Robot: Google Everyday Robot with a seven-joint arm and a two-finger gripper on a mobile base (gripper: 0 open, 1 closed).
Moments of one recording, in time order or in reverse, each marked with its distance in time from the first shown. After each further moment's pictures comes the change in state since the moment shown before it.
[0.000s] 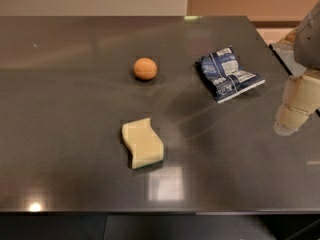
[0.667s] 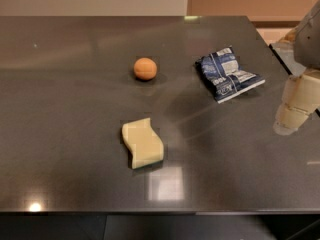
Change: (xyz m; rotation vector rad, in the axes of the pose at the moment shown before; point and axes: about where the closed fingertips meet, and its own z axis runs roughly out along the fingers) arm 0.000 0.000 -0.001 0.002 0.000 0.000
